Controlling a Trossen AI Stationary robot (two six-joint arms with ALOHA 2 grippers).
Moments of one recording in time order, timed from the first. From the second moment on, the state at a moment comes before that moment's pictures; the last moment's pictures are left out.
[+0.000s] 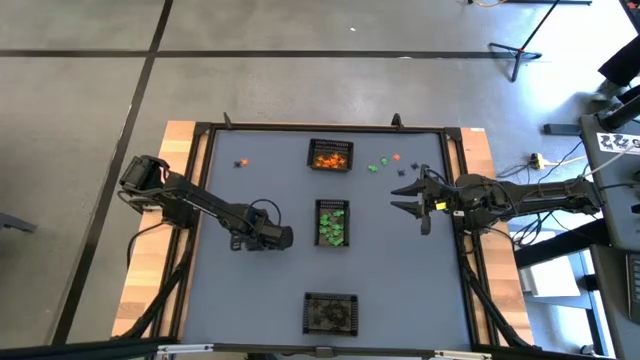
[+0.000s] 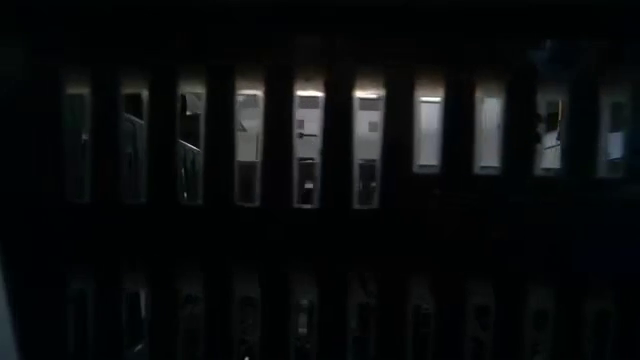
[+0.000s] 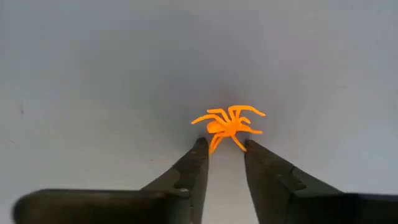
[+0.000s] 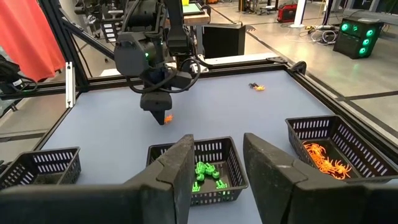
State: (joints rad) left arm -0.25 1.65 0.84 -0.59 -0.03 -1.93; right arm 0.08 0.56 0.44 -0.08 0.14 0.10
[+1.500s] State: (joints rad) left arm -0.45 1.67 1.01 0.02 -0.08 -1.53; right arm 0.08 0.56 0.45 -0.08 0.14 0.10
